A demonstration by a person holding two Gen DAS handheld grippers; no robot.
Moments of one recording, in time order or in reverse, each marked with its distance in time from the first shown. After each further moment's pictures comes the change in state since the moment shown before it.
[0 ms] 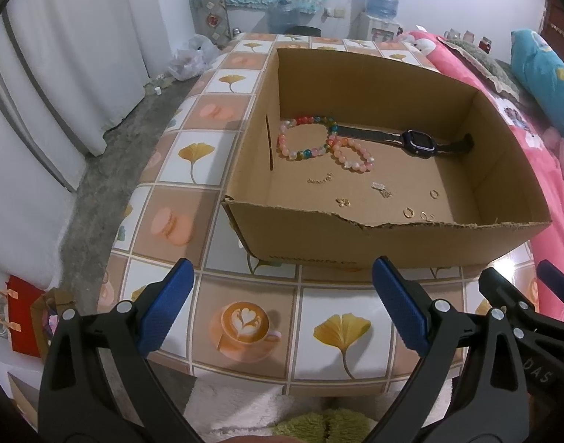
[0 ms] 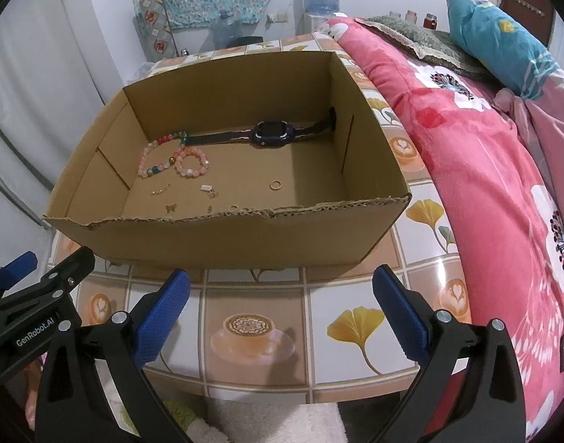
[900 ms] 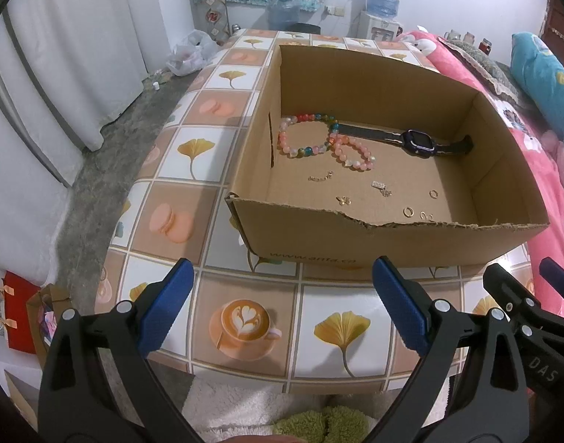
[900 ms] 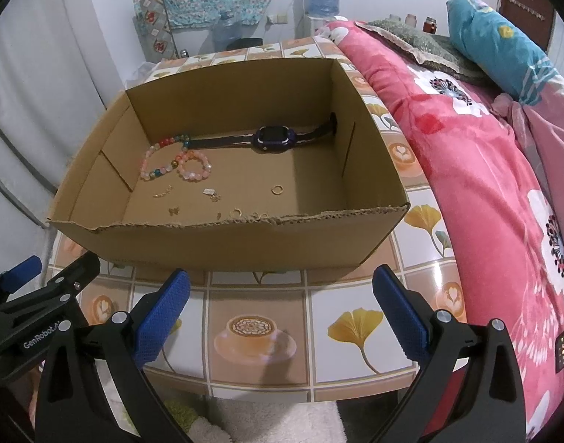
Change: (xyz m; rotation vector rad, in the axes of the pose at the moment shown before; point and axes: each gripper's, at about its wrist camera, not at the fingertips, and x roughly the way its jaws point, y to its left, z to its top) left arm 0.000 0.000 -0.001 -0.003 0.005 -0.006; right arm -0.007 0.000 0.005 -0.011 -0.009 -0.007
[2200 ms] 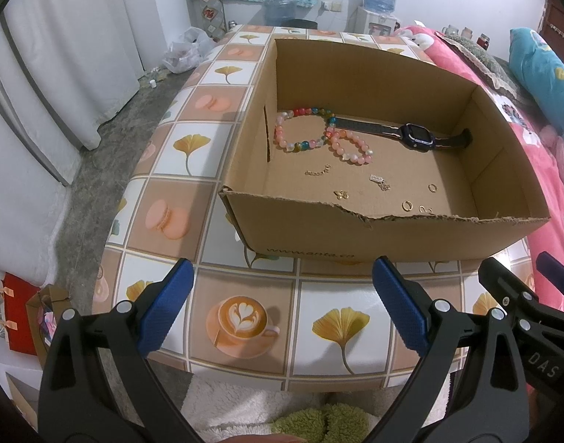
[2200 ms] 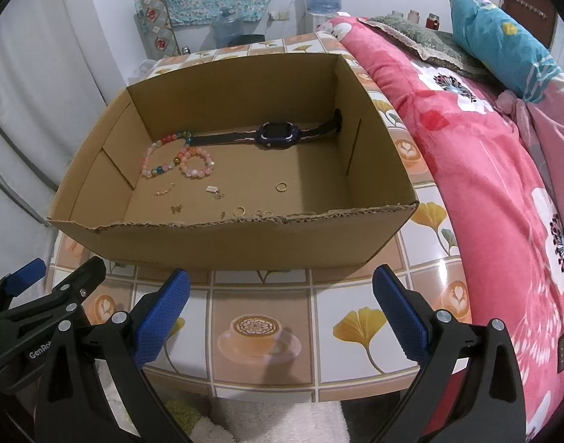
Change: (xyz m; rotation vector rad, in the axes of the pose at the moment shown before) left arm 0.004 0.001 -0.001 0.003 0.015 -0.010; right arm 0.005 0.005 -0.001 -0.002 0.015 0.004
